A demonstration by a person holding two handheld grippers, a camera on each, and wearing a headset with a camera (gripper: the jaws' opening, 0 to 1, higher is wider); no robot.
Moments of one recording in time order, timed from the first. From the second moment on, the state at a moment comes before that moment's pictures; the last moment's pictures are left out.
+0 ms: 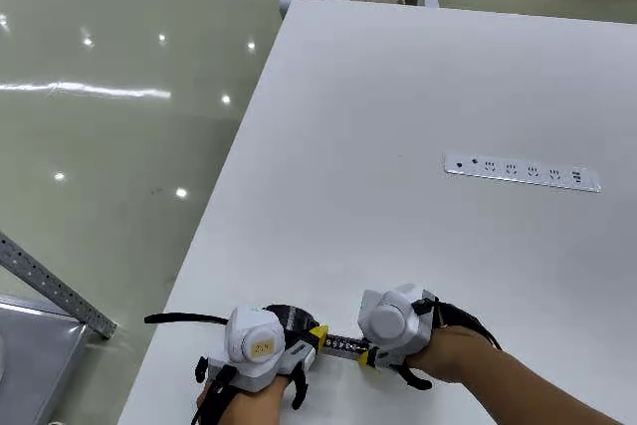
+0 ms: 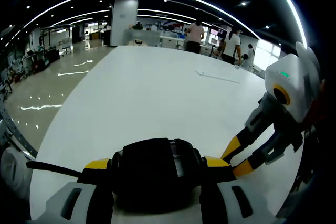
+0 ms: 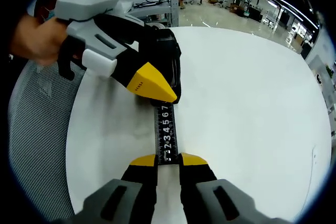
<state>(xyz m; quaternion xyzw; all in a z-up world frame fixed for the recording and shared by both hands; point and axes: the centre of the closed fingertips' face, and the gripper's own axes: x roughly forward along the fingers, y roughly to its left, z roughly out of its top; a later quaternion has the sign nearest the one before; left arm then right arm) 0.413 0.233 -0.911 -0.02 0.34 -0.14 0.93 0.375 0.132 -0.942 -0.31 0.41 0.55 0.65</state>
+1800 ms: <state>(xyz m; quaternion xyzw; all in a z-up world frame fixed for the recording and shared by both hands) 0.413 0.233 -0.910 -0.02 0.34 -0.15 0.93 0.379 0.161 -0.942 -0.28 0.40 0.57 0.66</state>
